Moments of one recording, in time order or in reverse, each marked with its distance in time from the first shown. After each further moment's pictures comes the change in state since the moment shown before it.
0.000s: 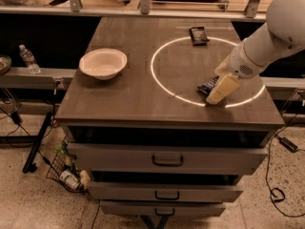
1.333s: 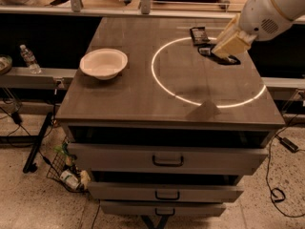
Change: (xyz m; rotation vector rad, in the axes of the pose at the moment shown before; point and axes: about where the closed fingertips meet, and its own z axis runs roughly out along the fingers) arm -0.084 0.023 -0.120 -0.024 -0.146 -0.136
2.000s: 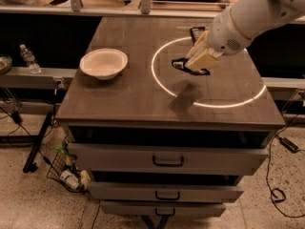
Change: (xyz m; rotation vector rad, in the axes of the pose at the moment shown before) arm -0.022 0.012 0.066 -0.080 -0.077 -0.109
